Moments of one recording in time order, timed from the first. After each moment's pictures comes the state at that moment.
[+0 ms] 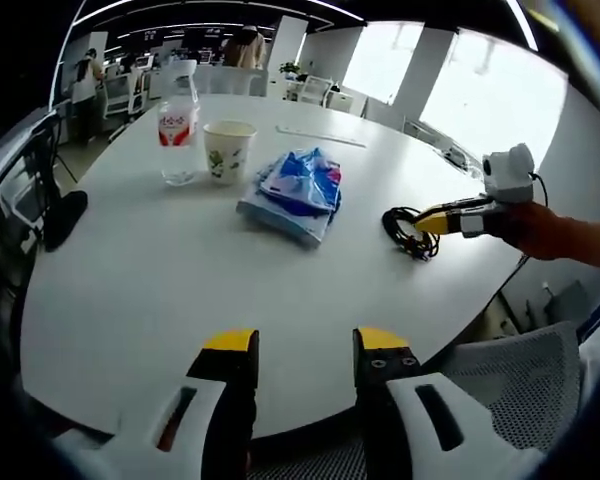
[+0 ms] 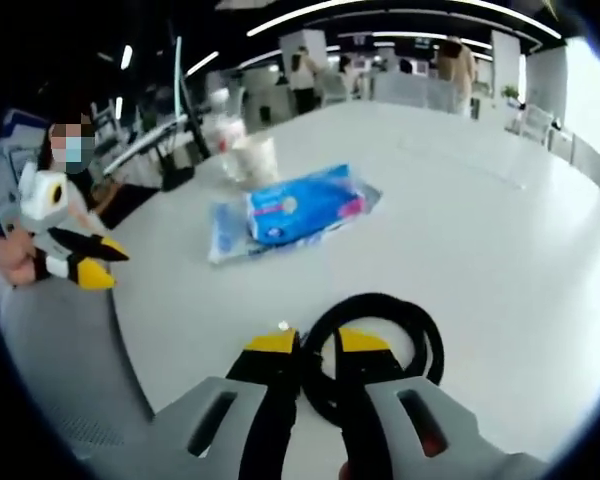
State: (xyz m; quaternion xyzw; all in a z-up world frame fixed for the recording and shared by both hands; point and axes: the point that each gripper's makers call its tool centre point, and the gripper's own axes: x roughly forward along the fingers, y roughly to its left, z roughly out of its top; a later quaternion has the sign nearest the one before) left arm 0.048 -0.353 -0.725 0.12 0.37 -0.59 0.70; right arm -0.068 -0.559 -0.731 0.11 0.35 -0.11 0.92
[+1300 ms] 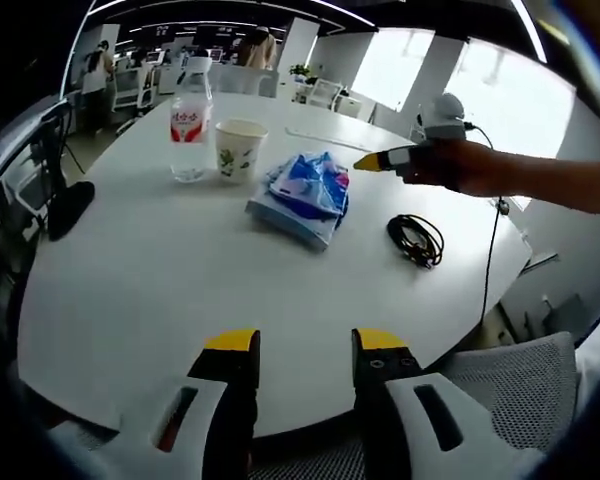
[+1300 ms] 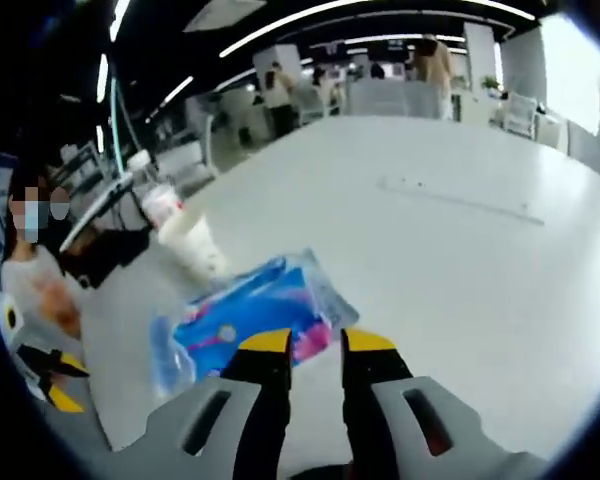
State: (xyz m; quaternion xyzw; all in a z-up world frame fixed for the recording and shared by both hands) left arm 0.054 -0.351 -0.725 0.10 0.38 -0.58 0.71; right arm 0.055 -0.652 -0.723 0.17 0.31 -0.15 0.92
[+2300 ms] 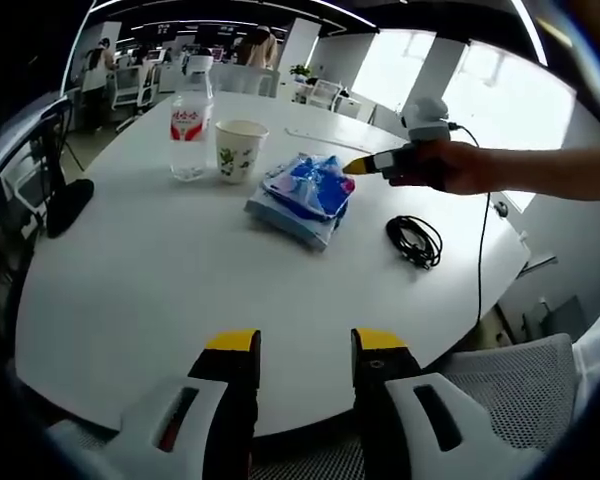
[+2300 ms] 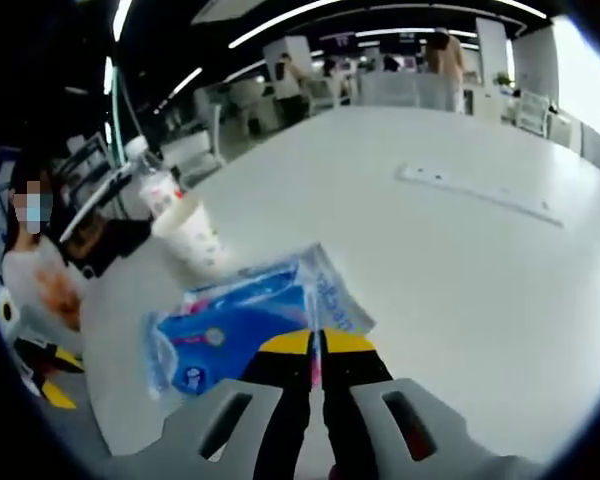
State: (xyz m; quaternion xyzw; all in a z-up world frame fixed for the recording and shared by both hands) left arm 0.053 -0.351 -0.725 0.09 0.38 -0.58 0.71; right arm 0.058 -0.629 -0.728 0.16 0.33 -0.12 0.92
